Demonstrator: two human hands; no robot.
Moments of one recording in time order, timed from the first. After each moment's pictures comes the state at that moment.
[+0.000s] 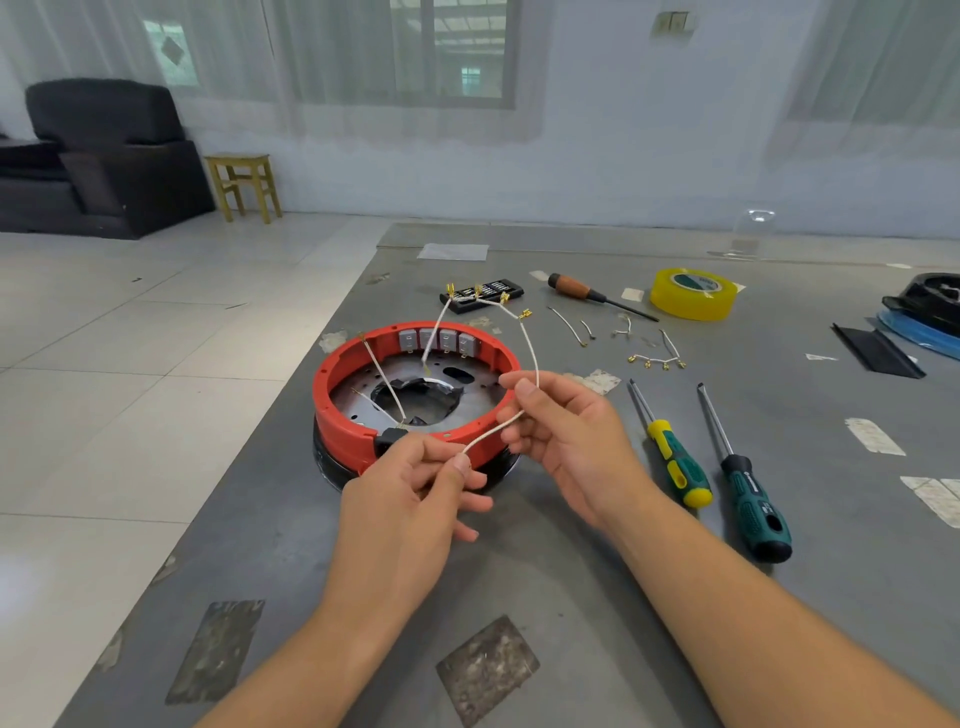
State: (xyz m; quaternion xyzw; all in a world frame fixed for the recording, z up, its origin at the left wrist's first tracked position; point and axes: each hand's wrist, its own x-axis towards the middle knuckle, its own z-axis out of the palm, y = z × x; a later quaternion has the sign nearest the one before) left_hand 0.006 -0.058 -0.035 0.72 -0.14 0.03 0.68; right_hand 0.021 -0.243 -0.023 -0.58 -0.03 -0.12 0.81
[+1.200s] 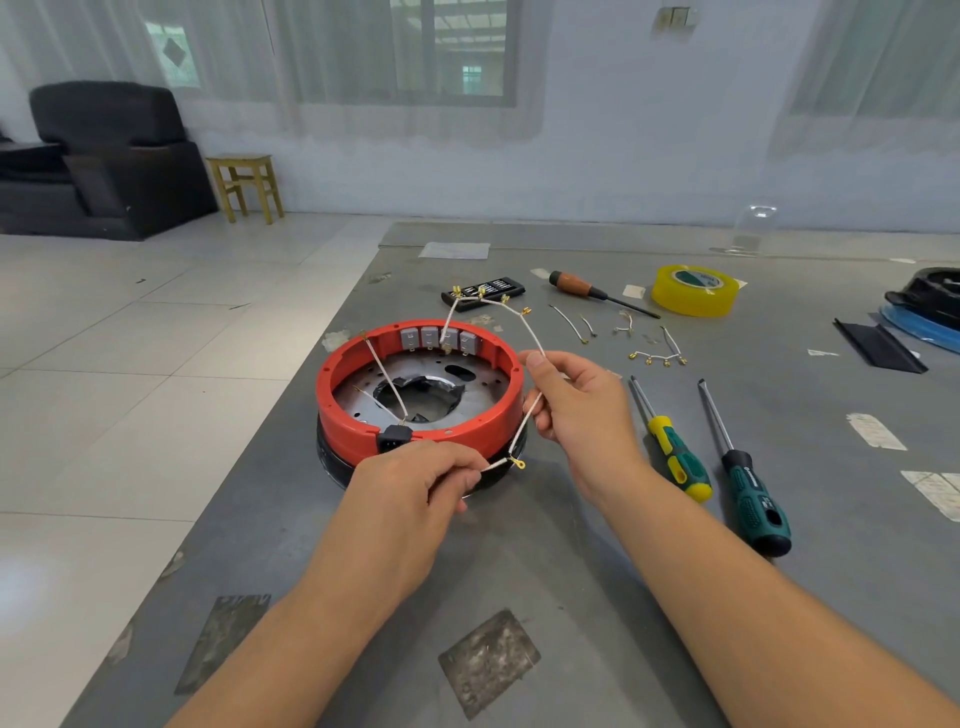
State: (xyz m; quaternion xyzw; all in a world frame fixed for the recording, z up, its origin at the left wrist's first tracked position) left_hand 0.016 -0.041 -0.026 0.84 -0.30 0.11 0.43; right_hand 0.038 -0.244 -0.013 -0.66 0.10 -0.24 0.71
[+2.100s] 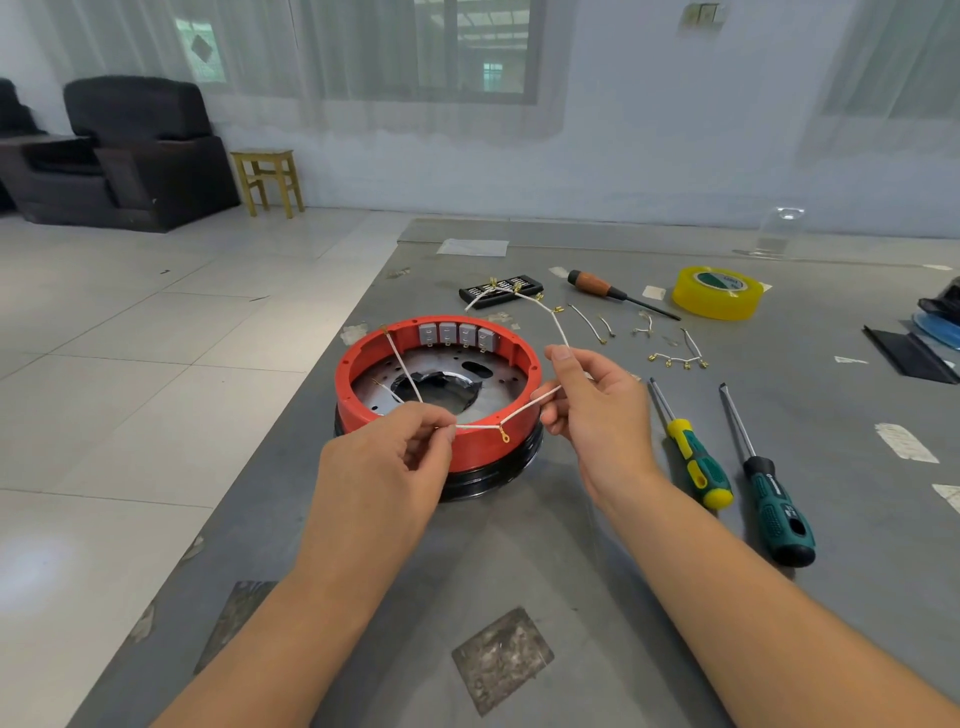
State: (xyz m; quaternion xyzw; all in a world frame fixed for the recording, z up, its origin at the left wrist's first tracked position) left_hand 0.016 -0.032 -0.017 0.82 -0.21 0.24 0.47; right_hand 0.041 -0.238 -0.017 -0.63 0.11 -0.26 0.73
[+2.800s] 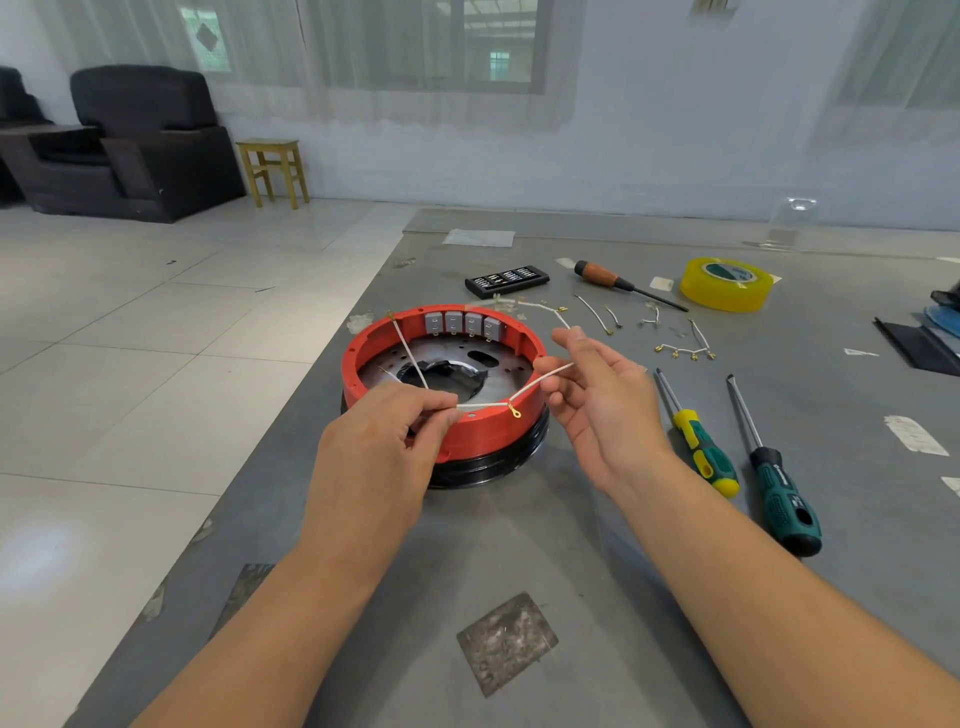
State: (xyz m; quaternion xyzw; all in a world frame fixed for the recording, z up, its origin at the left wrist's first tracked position) left_hand 0.024 -0.027 -0.017 0.84 -0.24 0.29 0.40; right_hand 0.034 -0.238 -0.006 -0.50 0.10 -0.18 0.84
